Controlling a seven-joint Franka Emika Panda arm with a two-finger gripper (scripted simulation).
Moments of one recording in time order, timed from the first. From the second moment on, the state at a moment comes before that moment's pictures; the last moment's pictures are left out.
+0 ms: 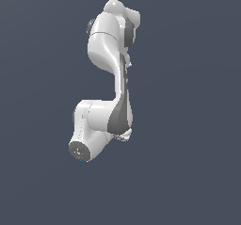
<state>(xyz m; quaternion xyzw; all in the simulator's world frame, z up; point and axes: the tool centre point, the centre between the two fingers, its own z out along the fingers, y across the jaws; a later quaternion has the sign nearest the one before) -0.004 -0.032 0.076 -0.89 0.18 0.41 0.08</state>
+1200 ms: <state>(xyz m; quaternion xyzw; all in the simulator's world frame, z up) -0.037 0.148 0.154 -0.89 0.18 0.41 0.08</state>
